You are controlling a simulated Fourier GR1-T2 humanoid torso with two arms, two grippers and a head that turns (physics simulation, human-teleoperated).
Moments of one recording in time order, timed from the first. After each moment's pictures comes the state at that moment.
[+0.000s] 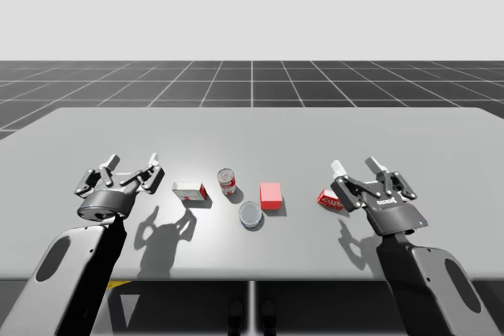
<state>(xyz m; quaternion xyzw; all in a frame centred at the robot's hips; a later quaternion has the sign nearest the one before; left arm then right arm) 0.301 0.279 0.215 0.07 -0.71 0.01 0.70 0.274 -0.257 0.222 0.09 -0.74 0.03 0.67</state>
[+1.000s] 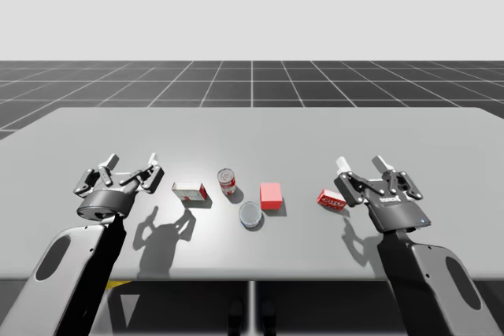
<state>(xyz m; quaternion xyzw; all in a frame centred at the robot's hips) 0.302 0.280 0.215 0.07 -0.71 0.01 0.70 0.277 -0.261 0.223 0.06 -0.74 0.01 0.67</state>
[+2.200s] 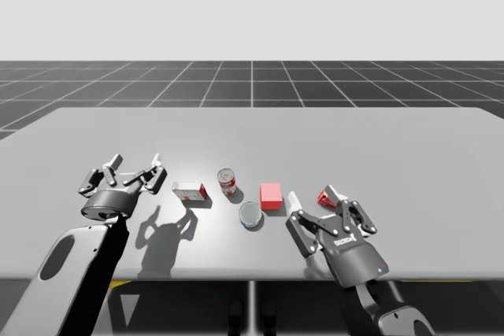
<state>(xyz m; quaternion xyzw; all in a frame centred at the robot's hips) 0.303 0.275 0.214 0.07 -0.71 0.01 0.70 0.213 -0.162 0.218 0.14 -0.68 0.04 0.72</state>
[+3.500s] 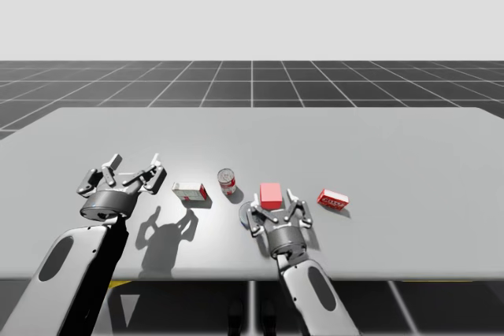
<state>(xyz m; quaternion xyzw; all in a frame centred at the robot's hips) 0.301 0.275 0.215 0.07 -0.71 0.01 0.70 0.255 -0.074 0.148 0.03 -0.63 0.06 0.78</state>
